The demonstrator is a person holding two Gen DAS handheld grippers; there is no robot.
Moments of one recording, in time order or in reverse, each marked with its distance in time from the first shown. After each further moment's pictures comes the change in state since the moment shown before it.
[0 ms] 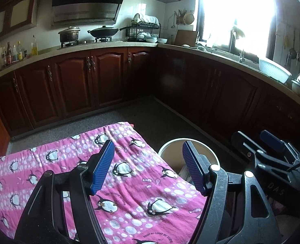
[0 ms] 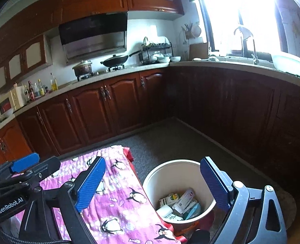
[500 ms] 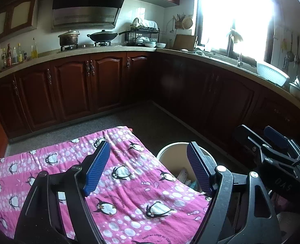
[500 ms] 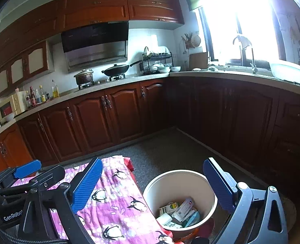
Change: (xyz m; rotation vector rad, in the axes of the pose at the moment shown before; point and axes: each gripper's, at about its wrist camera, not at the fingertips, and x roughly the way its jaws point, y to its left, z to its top) left arm -0.005 0.002 -0.001 0.000 -0.032 -0.015; right arm -0.010 0.004 0.006 -0.007 -0.063 -0.007
